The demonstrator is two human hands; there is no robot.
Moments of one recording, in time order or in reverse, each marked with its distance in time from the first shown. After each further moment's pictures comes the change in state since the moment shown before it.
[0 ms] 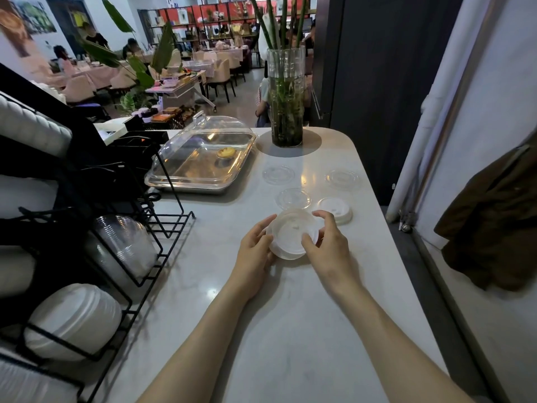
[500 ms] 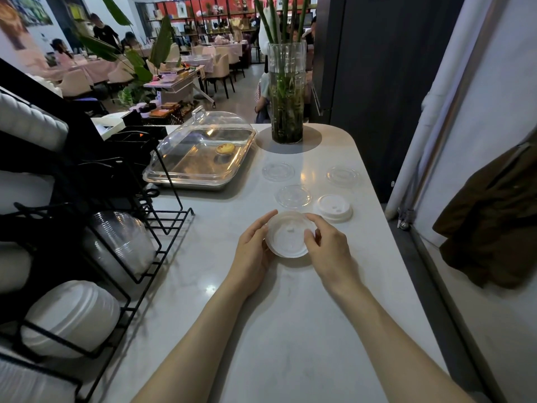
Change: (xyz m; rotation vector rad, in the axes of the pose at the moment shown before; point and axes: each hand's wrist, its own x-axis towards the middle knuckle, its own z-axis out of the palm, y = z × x) left_hand 0.003 0.002 0.000 -0.068 0.045 -0.055; right_hand 0.006 0.014 0.011 -0.001 -0.014 -0.073
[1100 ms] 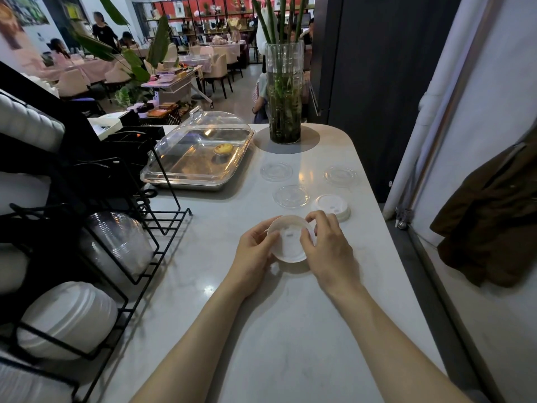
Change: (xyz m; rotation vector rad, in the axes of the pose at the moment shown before) left_hand -0.004 -0.003 -0.003 0.175 -0.121 0.133; right_hand -0.011 -0.023 -0.015 -0.230 0.087 -0.108
